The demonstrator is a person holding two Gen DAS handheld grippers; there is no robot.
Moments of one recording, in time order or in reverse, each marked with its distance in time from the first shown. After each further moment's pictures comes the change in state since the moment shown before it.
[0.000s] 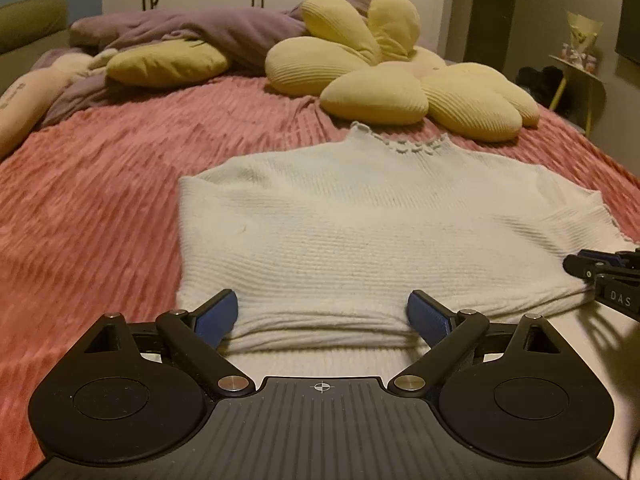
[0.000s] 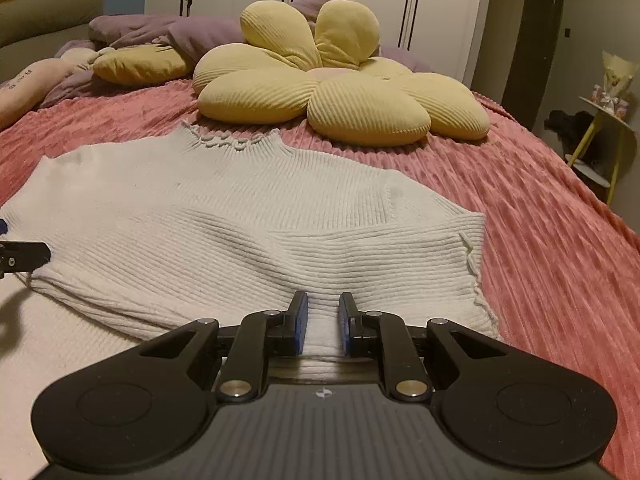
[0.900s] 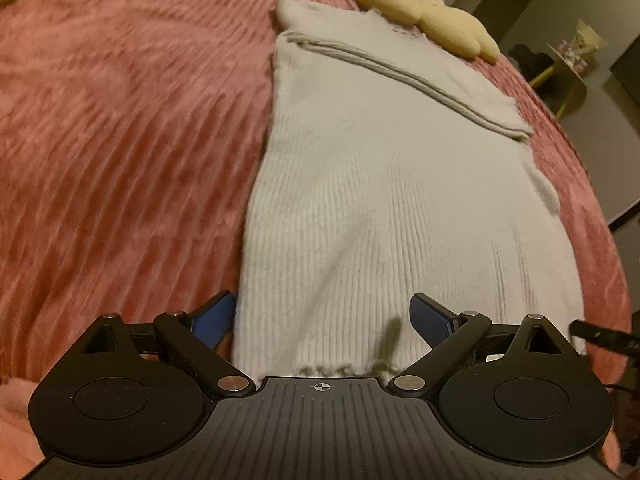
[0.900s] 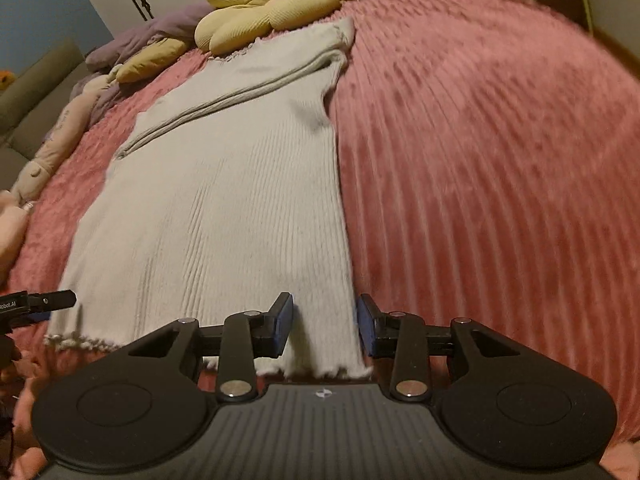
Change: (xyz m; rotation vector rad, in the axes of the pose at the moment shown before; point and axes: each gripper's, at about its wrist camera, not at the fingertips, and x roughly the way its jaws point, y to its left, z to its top) left arm -0.190 0.066 -0.157 -0.260 0.303 -0.200; right arm -0.249 -0.060 -0.180 0.426 0.284 0.230
